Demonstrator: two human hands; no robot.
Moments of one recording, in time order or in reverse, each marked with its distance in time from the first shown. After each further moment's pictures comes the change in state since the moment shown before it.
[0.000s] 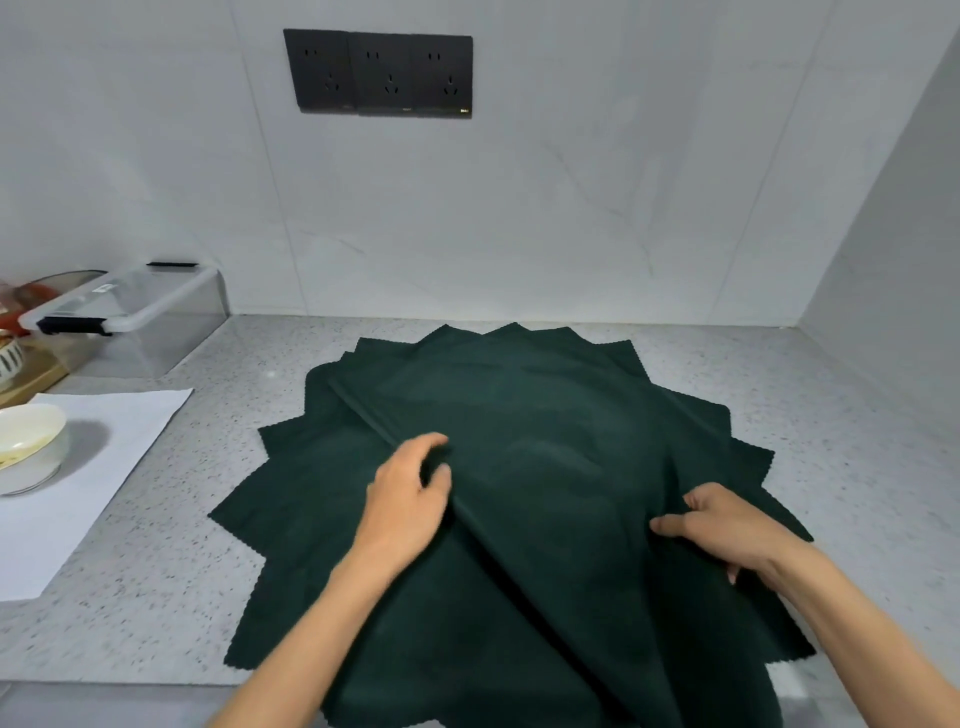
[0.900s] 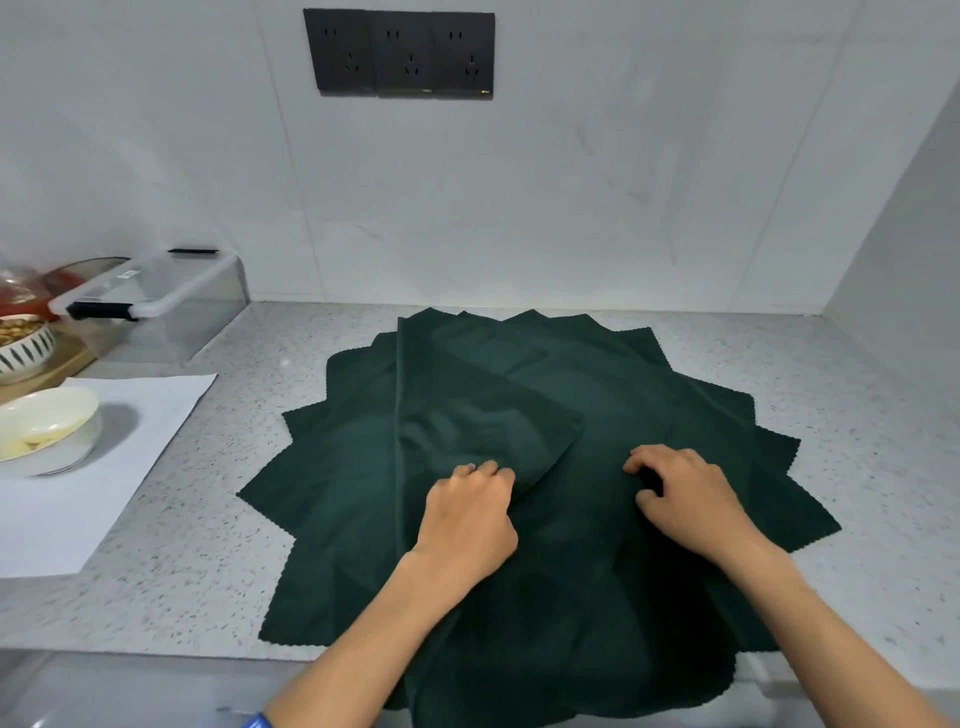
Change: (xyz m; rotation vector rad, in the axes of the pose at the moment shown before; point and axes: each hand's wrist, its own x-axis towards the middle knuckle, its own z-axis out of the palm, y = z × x) left_hand -0.029 0.031 0.019 0.732 -0.242 0.239; right_hand 0.024 -0.017 0.045 -0.434 0.308 -0.448
